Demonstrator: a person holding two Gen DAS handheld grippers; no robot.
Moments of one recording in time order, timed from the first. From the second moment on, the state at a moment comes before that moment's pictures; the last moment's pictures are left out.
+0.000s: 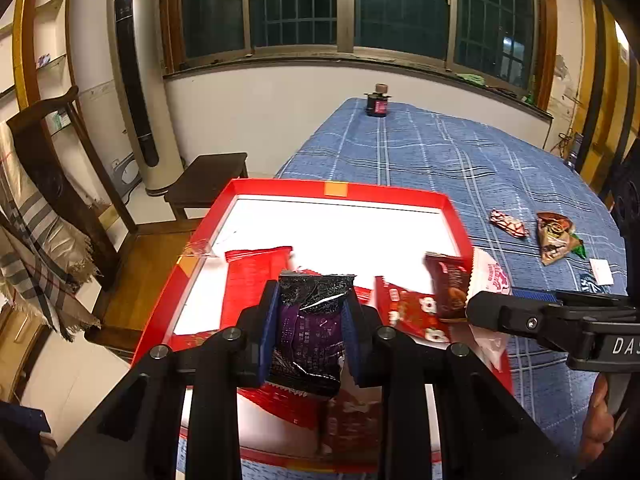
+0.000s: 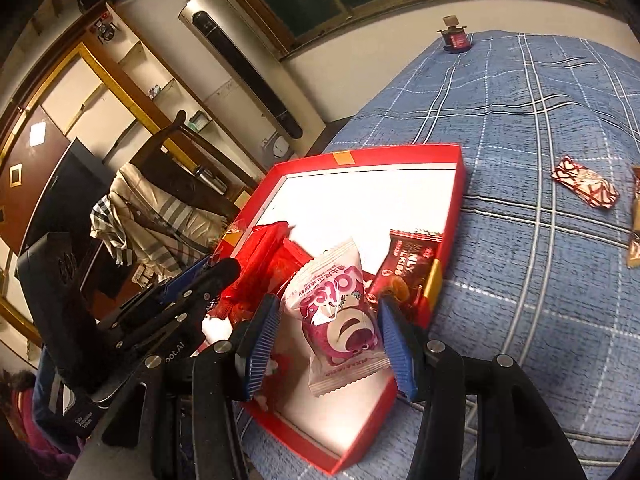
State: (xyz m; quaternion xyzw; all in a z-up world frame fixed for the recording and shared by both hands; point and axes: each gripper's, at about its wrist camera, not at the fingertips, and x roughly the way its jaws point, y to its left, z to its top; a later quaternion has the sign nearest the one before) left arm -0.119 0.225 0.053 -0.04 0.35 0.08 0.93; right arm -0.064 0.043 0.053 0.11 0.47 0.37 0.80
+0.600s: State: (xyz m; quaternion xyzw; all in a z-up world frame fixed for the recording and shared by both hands) left arm -0.108 0.251 0.040 -0.04 0.36 0.10 0.92; right arm -0.050 0.079 0.038 0.10 0.47 0.36 0.80
